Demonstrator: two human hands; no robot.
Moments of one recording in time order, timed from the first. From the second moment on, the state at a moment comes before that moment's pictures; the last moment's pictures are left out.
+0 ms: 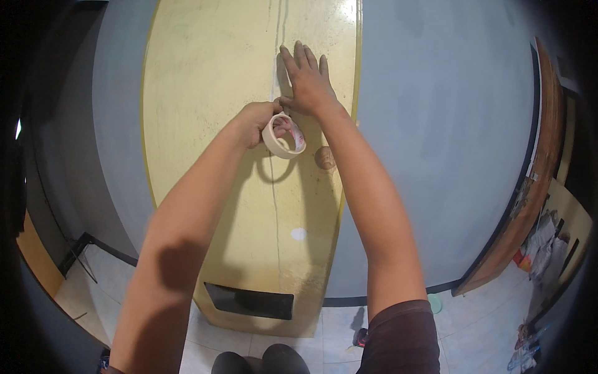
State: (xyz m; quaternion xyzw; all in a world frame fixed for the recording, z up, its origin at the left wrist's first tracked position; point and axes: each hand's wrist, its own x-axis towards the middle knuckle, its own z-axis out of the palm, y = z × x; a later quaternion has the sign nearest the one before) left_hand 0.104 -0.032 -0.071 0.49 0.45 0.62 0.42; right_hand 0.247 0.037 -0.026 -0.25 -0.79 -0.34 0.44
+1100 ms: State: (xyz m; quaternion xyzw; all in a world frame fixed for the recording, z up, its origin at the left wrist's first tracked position) left_hand -0.097 -0.541 -0.818 0.42 0.85 0.31 0.00; right_hand 0.352 -0.037 -0.380 -0.23 -0.73 -0.12 0.63
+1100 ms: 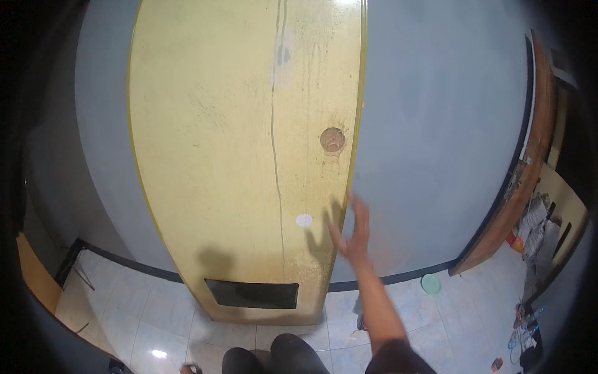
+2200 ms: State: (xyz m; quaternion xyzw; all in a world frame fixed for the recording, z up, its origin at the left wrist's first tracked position) left_hand -0.109 -0.594 -0.956 0.33 0.93 -0.03 0.18; right_hand 0.602 -0.543 -0.962 -0.87 -0.38 0.30 -0.02
